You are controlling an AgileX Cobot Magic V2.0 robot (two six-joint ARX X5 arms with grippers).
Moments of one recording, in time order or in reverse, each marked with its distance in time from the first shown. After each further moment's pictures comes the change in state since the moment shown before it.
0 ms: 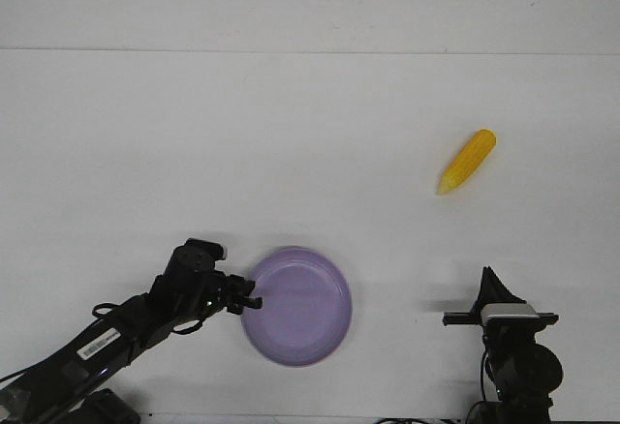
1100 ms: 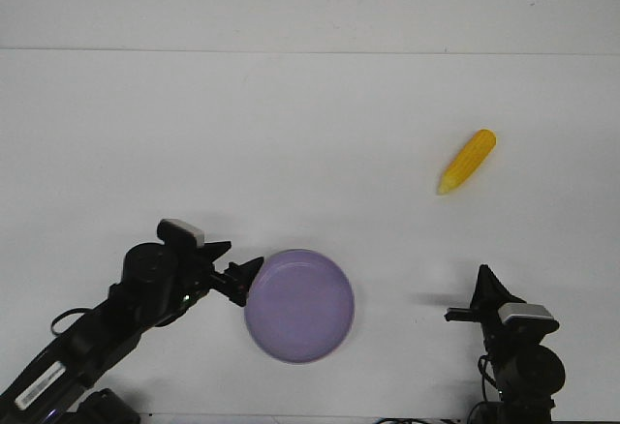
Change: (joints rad) left arm 0.001 -0.288 0.146 -0.080 -0.035 0.107; right arm 0.000 0.000 0.023 0.012 -0.054 0.321
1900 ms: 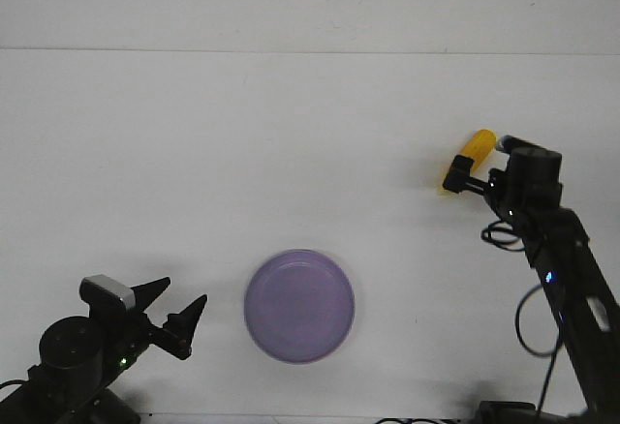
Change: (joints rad) left arm 0.000 -0.443 -0.037 -0.369 -0.149 0.042; right arm 0.000 1.405 1.122 -0.386 0.042 0.068
